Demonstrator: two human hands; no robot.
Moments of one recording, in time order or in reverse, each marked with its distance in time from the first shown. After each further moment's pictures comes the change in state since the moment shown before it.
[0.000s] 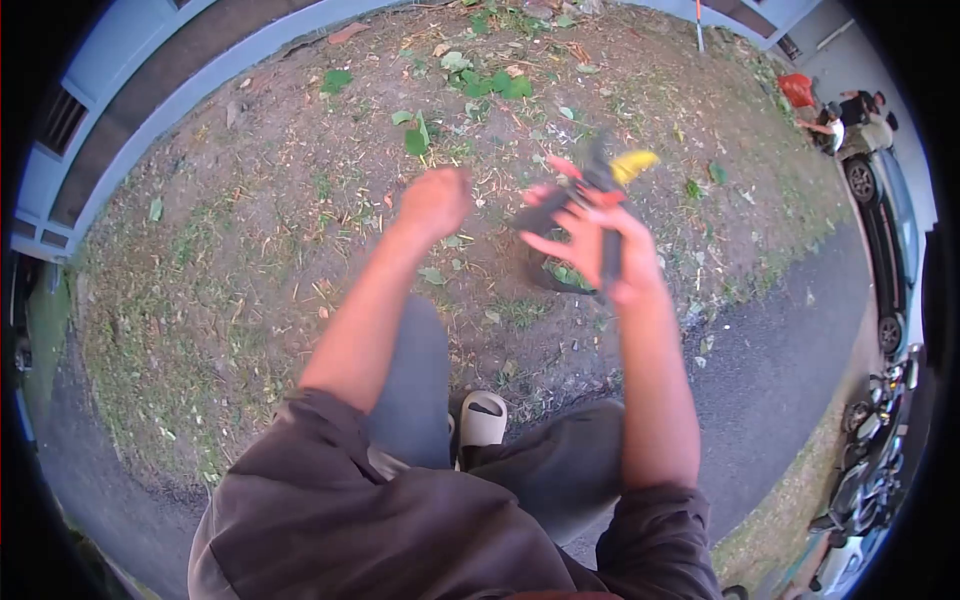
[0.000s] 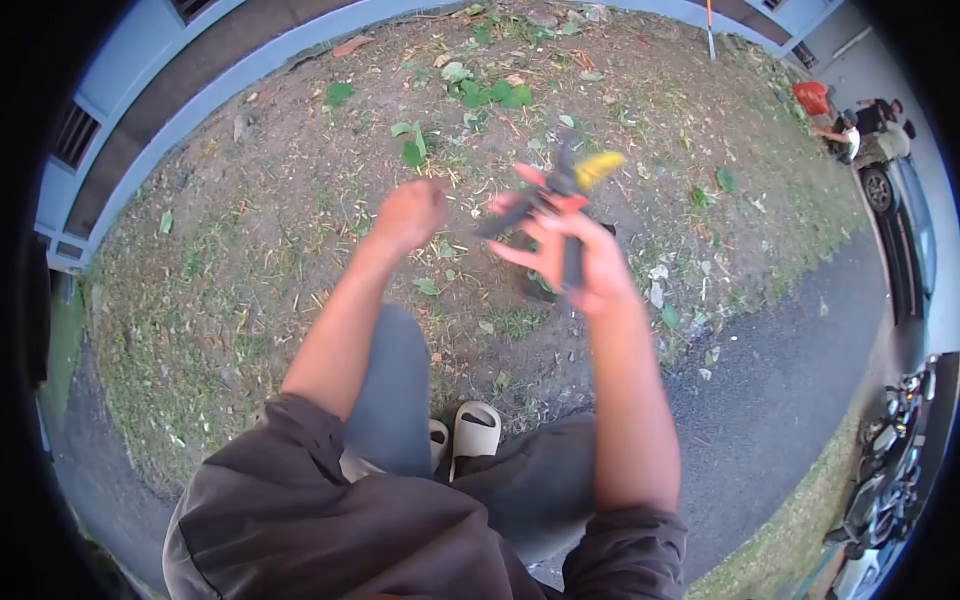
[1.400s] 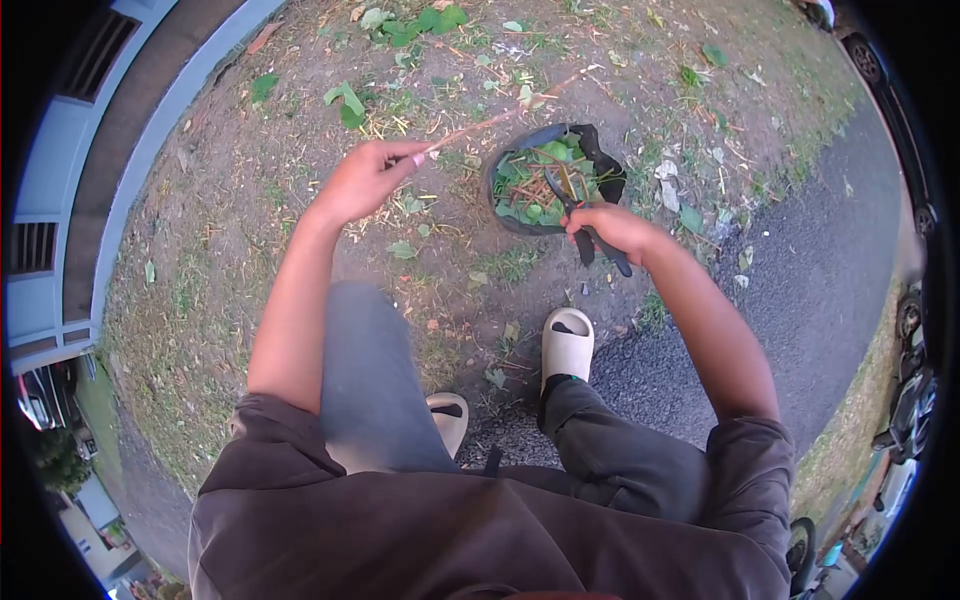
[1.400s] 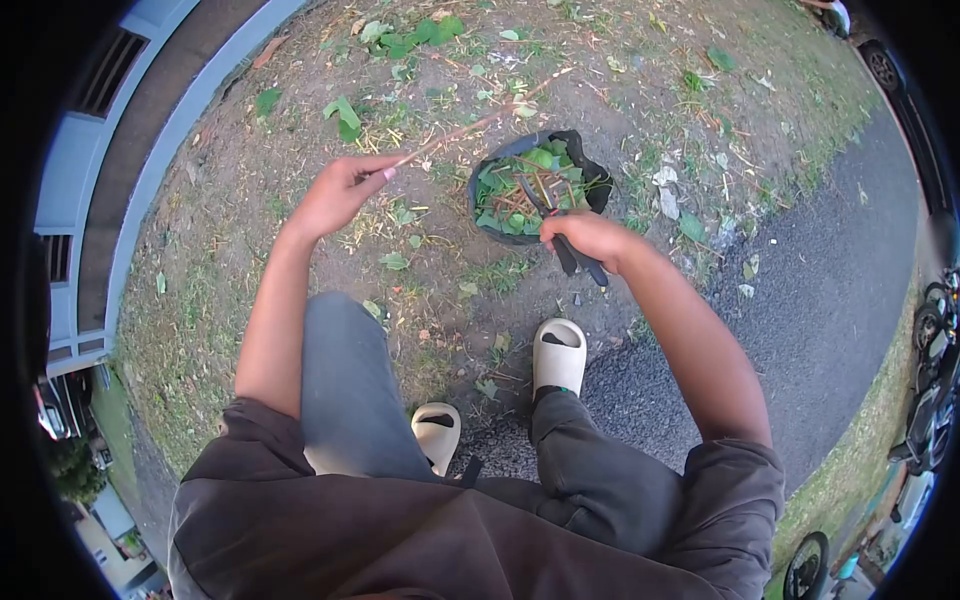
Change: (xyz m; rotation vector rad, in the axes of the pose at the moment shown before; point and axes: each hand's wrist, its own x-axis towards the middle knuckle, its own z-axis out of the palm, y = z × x) left_hand 0.031 0.011 0.047 -0.200 -0.344 0.213; right_hand -0.063 0.054 -0.243 -0.641 0.356 0.624
